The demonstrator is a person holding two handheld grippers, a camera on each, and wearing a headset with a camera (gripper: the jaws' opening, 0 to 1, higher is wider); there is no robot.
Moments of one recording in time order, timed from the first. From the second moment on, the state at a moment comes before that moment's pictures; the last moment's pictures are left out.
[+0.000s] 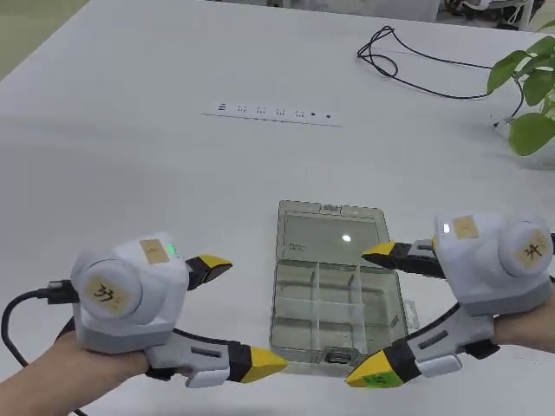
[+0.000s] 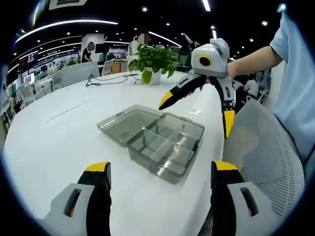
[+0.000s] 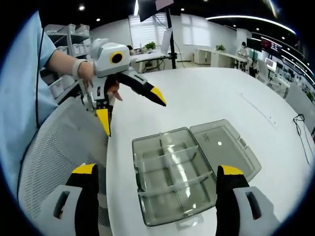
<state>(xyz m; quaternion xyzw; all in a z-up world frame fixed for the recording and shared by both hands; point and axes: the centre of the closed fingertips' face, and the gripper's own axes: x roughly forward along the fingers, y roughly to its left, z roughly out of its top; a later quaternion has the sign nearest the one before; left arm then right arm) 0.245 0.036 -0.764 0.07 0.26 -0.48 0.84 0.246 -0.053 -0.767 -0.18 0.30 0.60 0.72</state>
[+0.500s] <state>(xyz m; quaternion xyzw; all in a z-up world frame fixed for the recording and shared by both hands) 0.245 0.034 -0.756 0.07 0.25 -0.48 0.84 0.251 -0.136 -0.758 -0.16 0.30 0.53 0.77</state>
